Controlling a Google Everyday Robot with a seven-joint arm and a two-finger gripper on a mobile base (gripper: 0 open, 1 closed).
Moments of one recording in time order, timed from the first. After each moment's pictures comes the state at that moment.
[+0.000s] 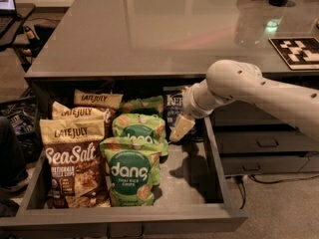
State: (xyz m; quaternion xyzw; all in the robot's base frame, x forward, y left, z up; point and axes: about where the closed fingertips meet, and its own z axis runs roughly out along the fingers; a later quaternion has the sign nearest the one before) arm 0.621 -0.074 0.703 -0.61 0.74 0.06 0.29
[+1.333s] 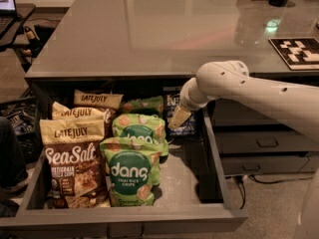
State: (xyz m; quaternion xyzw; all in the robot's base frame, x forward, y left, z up) arm 0.688 -0.085 0.687 -0.57 0.76 -0.01 0.31
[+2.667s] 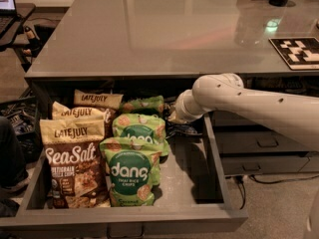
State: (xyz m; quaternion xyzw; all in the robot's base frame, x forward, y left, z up) arm 0.663 -0.065 0.655 -0.62 0.73 0.01 0.30
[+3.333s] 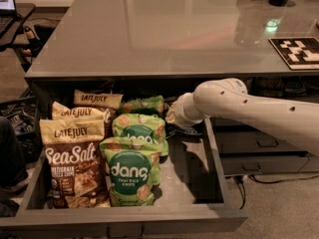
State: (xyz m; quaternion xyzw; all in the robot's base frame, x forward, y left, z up) arm 0.638 -0.053 0.672 -0.63 0.70 -0.01 0.33
